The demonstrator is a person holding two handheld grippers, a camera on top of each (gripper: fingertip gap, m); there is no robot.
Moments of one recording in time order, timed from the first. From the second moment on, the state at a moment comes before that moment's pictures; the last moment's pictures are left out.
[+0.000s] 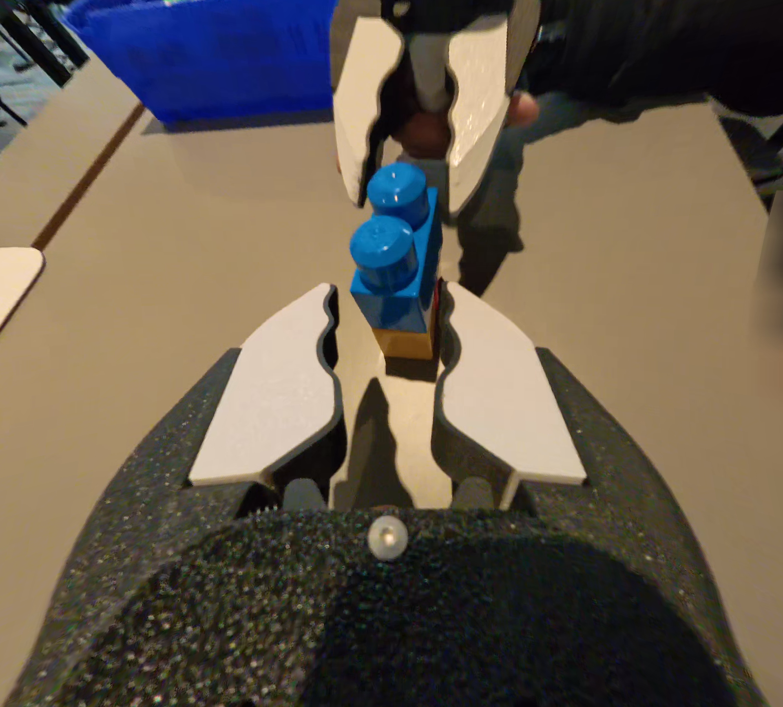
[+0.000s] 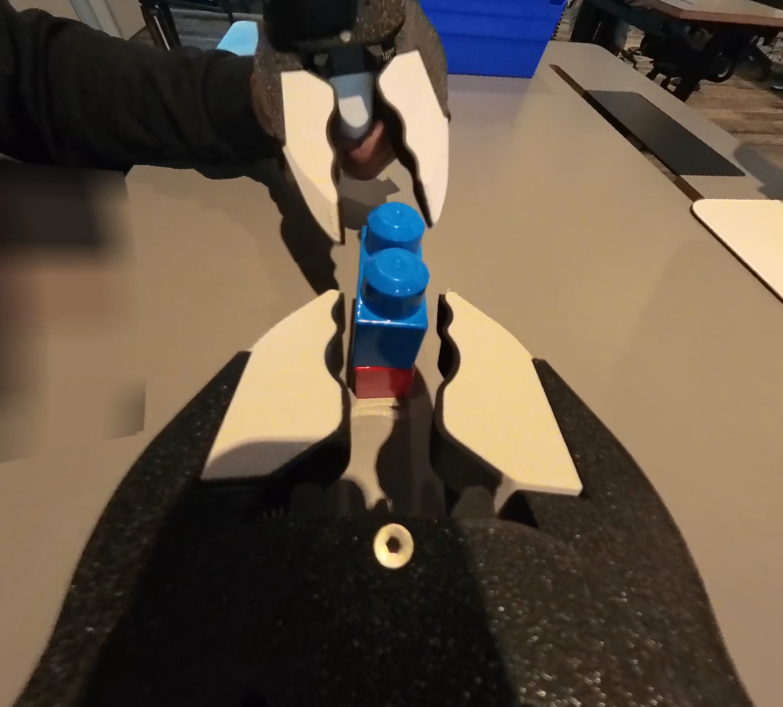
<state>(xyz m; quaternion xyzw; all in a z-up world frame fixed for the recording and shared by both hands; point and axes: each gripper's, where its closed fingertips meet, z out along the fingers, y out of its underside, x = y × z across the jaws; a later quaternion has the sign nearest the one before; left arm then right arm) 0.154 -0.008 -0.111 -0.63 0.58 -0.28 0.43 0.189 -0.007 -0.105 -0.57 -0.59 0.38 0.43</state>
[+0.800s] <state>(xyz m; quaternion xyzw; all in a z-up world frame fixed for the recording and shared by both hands) 0.159 -0.007 -0.106 -0.63 0.55 -0.30 0.45 0.194 0.003 -0.123 -0.59 -0.62 0.29 0.42</state>
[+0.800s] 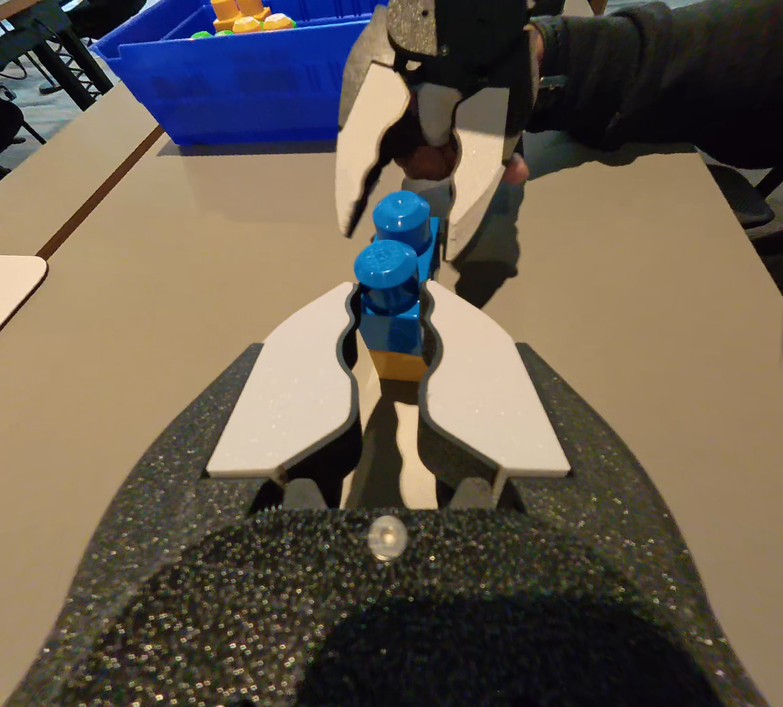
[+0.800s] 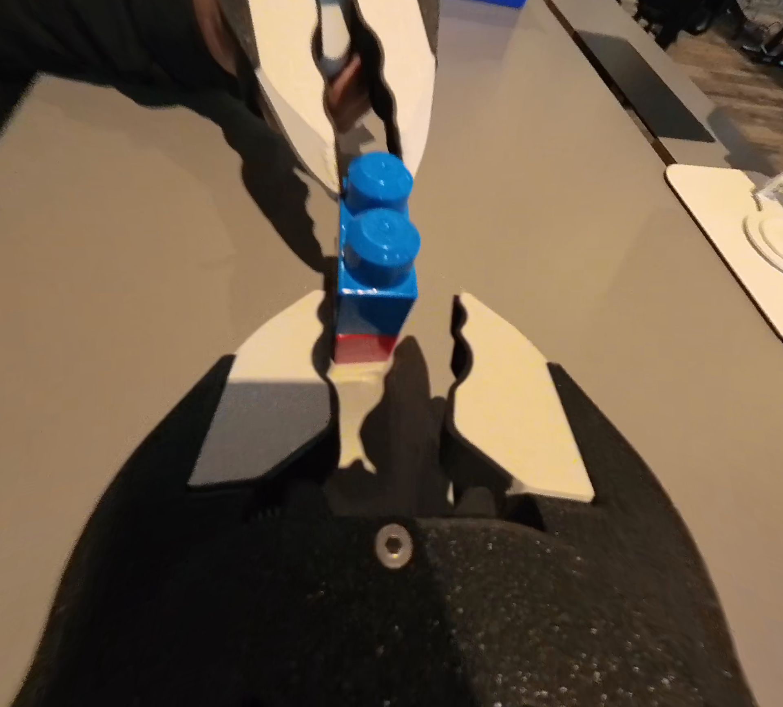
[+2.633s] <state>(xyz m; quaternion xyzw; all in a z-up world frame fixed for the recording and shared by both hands) 0.166 -0.005 -0.137 -0.67 0.56 -0.27 0.40 0.178 0.000 -0.178 -0.68 -0.62 0.23 0.32</state>
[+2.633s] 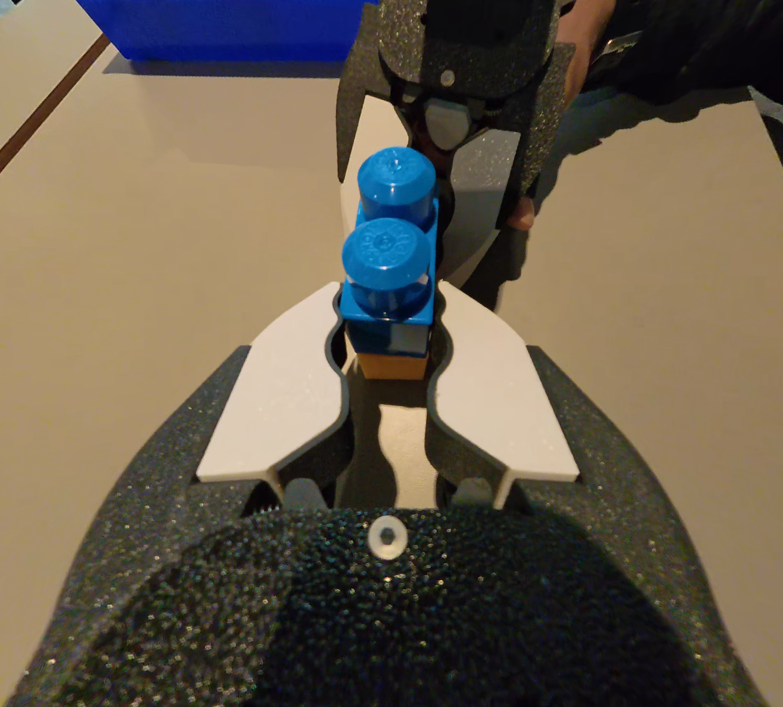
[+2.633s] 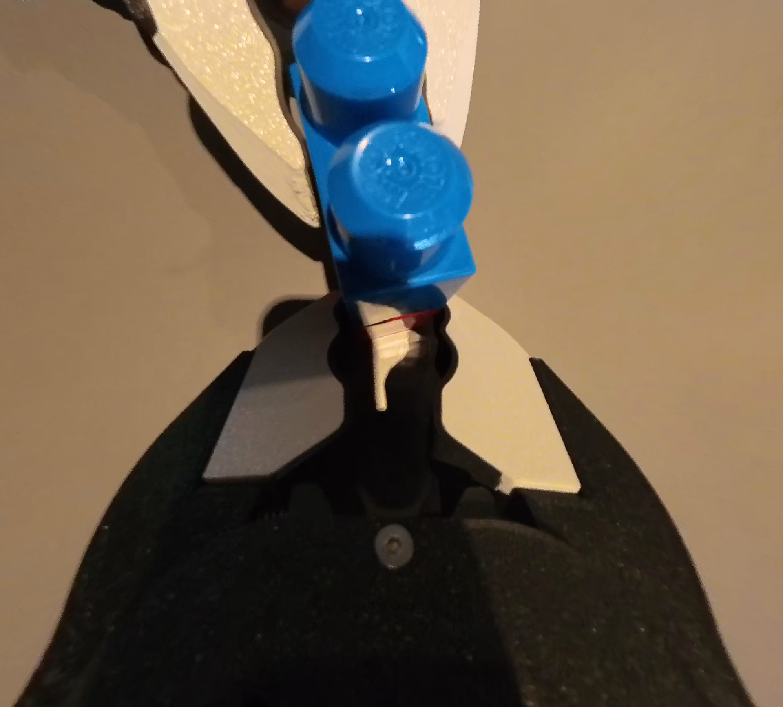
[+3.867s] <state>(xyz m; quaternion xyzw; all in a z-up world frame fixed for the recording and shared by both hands) 0.159 -0.005 -0.139 -0.67 0.57 -0.29 0.38 0.178 -0.001 -0.177 -0.65 -0.64 0.23 0.32</state>
